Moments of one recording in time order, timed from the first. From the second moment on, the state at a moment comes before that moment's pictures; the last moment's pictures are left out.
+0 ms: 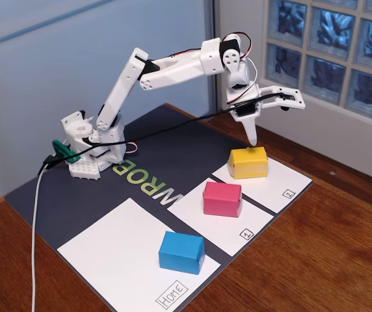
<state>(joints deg) -37.7 54.1 38.6 84.1 80.8</state>
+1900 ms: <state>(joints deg) -38.2 38.9 37.1 83.1 82.4</state>
